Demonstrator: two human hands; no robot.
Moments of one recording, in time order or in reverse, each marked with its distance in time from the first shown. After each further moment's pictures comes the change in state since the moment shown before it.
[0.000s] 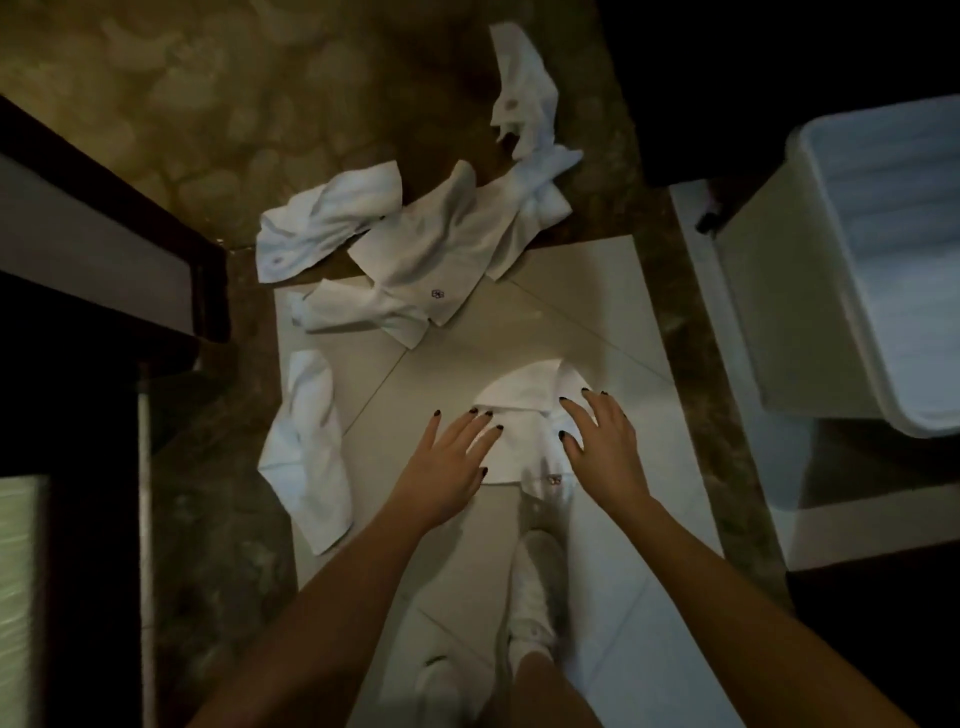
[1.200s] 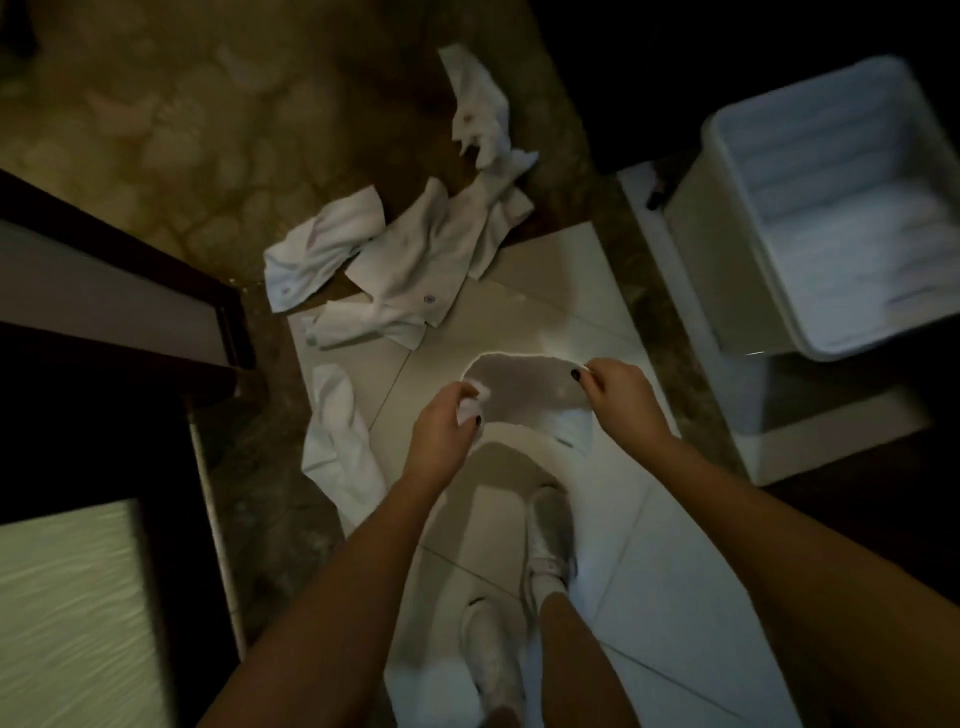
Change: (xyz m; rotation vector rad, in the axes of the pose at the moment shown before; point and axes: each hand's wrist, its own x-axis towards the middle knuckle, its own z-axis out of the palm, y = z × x) left_hand -0.039 0.028 -0.122 -0.861 0.229 -0.371; right_hand -0.058 -0.039 -0.120 0.356 0.125 0.083
